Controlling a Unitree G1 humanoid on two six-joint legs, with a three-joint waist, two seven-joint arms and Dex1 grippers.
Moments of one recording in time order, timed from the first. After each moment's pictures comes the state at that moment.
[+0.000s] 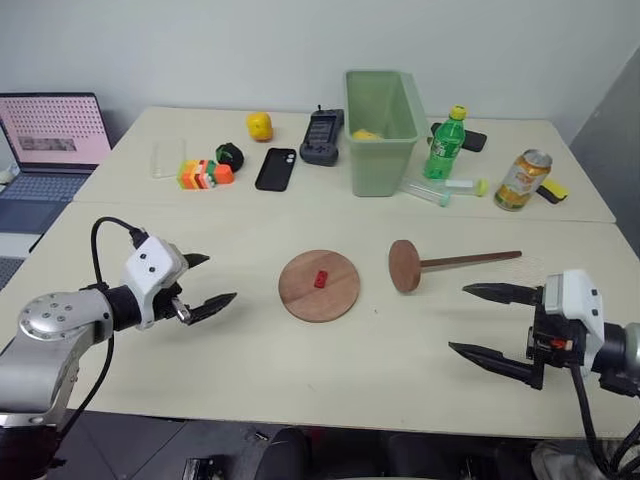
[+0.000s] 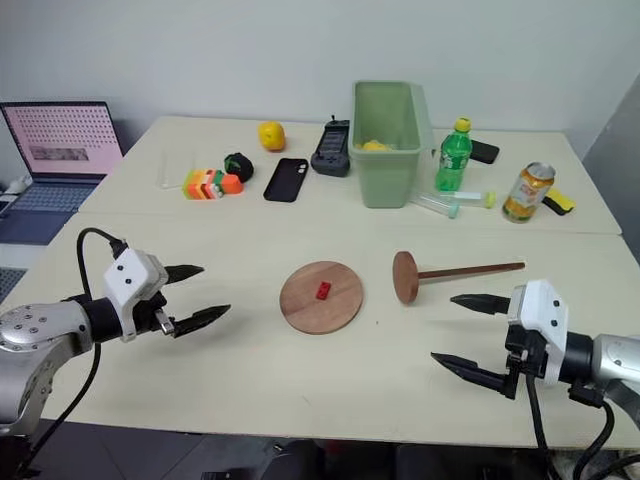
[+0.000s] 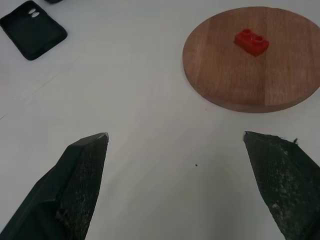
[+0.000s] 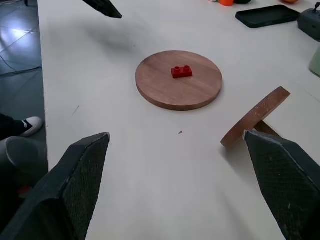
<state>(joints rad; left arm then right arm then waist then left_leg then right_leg) -0.03 0.92 0.24 -0.23 -0.39 0.41 -0.91 0.22 -0.97 -0.37 -0.68 0.77 0.49 0.93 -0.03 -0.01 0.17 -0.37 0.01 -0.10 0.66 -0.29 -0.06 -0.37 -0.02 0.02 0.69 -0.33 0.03</state>
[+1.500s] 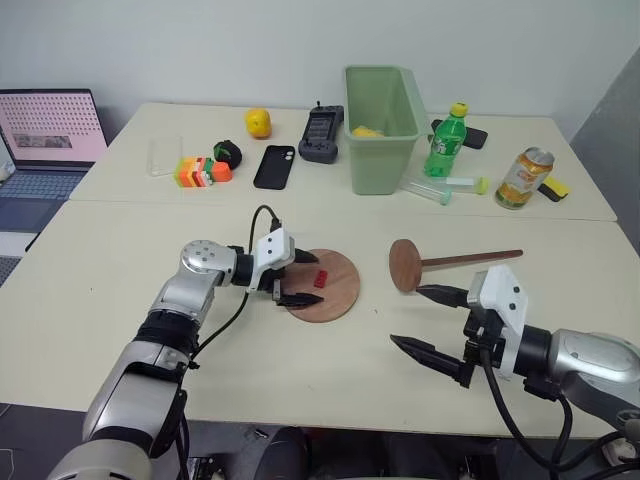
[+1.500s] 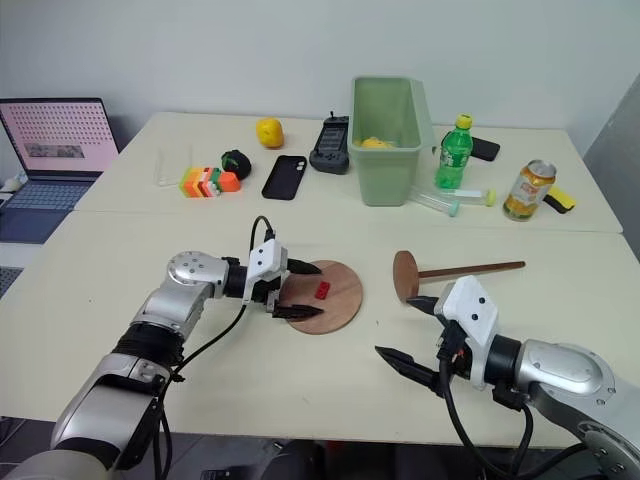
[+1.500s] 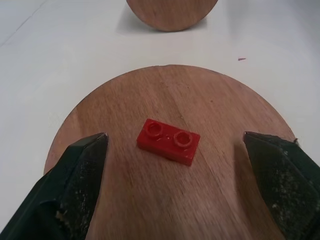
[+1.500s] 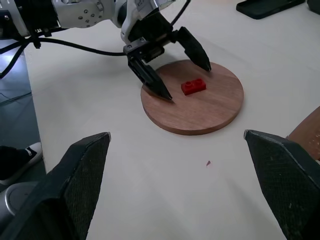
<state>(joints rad) -0.70 0.53 -0.23 0.62 -0.14 -0.09 -1.33 0.03 -0.84 -0.13 -0.92 0.90 0.84 0.45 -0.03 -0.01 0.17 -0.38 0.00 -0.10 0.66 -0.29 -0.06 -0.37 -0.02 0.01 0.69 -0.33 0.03</state>
